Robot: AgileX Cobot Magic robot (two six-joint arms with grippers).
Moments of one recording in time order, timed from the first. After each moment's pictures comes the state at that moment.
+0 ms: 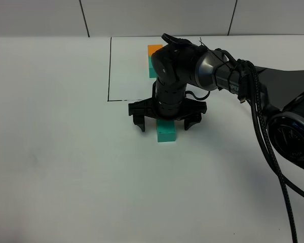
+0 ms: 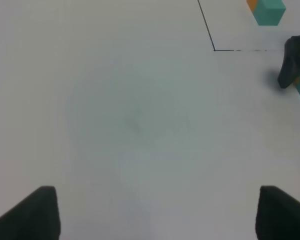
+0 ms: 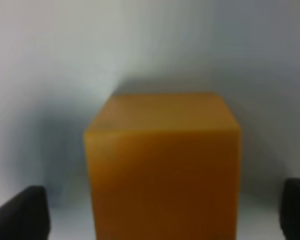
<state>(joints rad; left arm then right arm) -0.06 0.00 -0.50 -0.05 1.05 0.00 0.64 2.33 -1.80 -0.01 0.96 0.60</state>
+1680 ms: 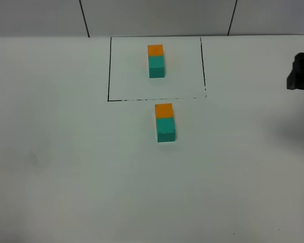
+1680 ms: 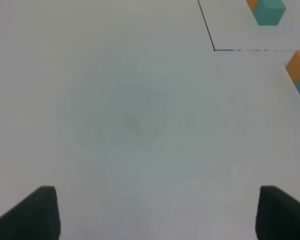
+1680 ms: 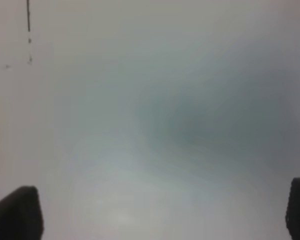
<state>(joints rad) -0.06 0.00 -0.50 -0.05 1.05 0.00 0.07 1.33 -1.06 0.04 0.85 0.14</state>
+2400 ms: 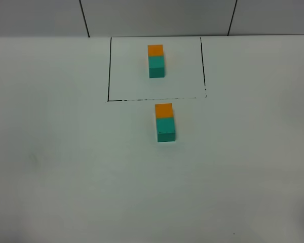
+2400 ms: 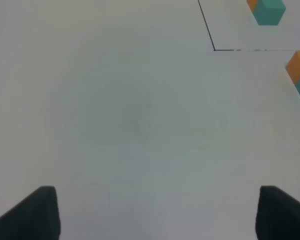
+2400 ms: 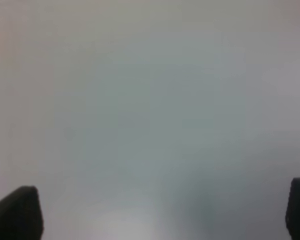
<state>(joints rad) -0.06 0.00 -0.50 -0.05 1.05 0.00 0.07 0.41 -0.58 0.02 1.02 0.14</state>
